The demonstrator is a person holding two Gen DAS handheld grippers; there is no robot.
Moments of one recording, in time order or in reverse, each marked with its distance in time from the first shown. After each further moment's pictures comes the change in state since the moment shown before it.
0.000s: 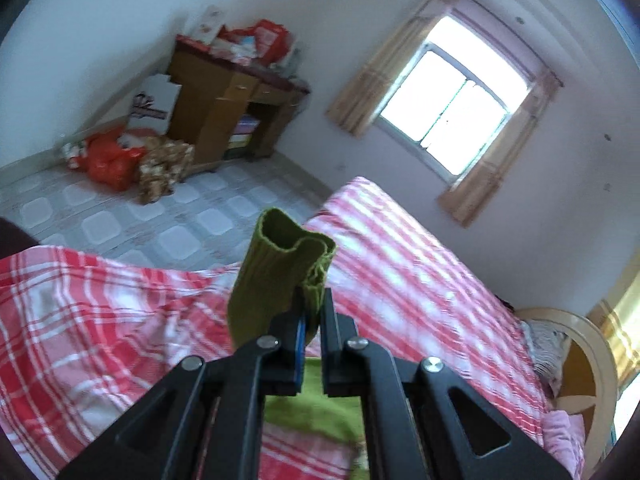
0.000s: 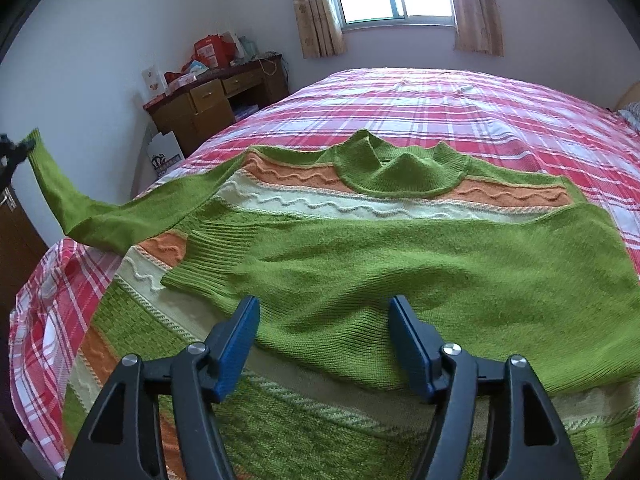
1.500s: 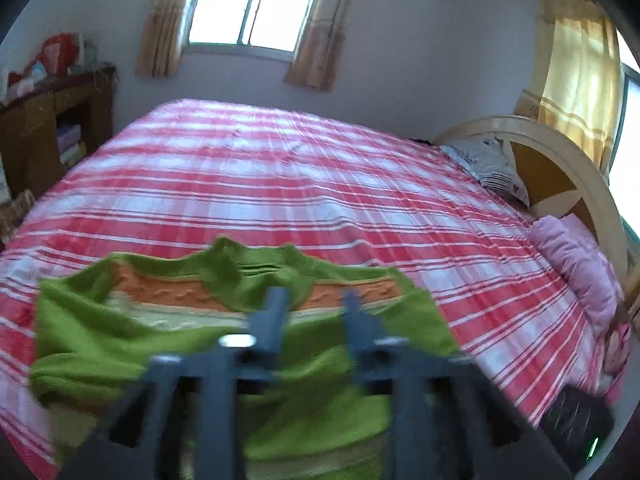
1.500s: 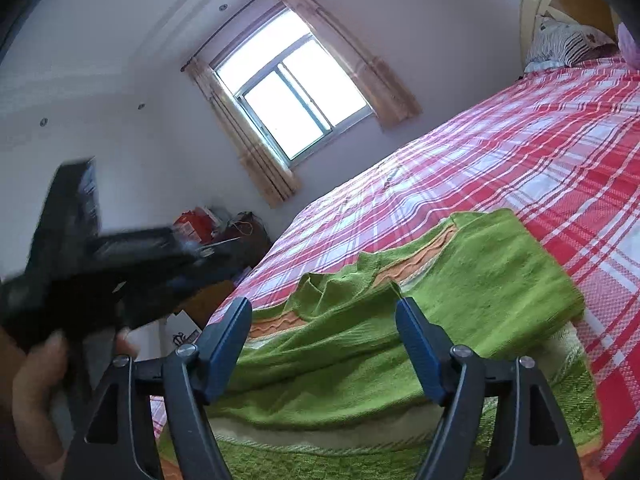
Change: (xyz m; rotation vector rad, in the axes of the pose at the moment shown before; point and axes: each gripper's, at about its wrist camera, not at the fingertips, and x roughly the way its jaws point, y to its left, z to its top) left arm 0.103 -0.265 -0.222 0.563 0.240 -0.229; right arm -0.089 -0.080 -0.033 0.432 -0.522 0.067
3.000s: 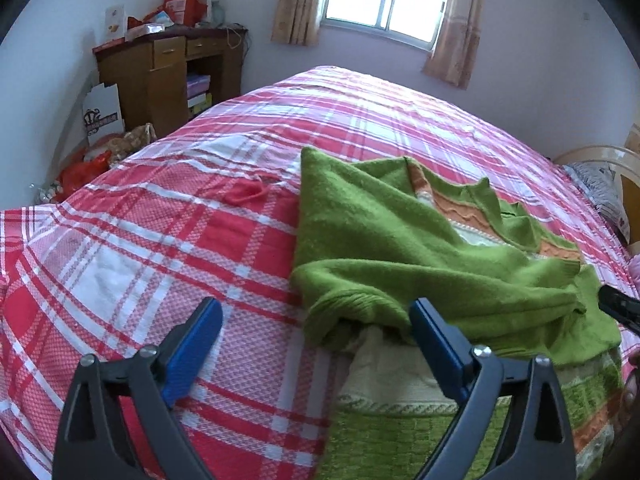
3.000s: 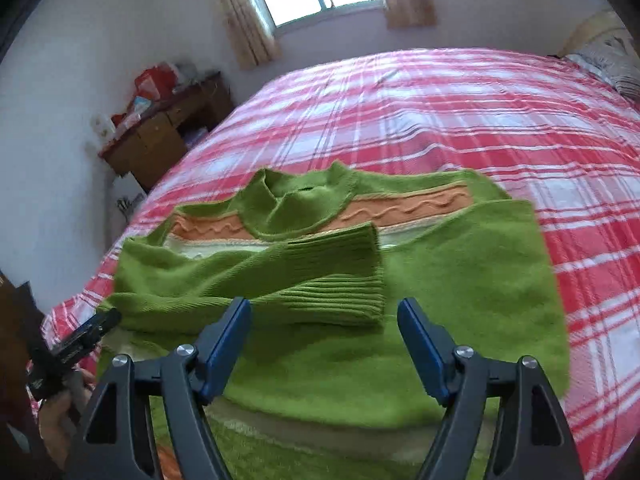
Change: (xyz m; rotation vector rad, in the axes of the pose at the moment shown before) left arm -0.010 0.181 -0.081 -0.212 0.072 0.366; right arm 0.087 0.017 0.026 -0.271 0.522 -0.228
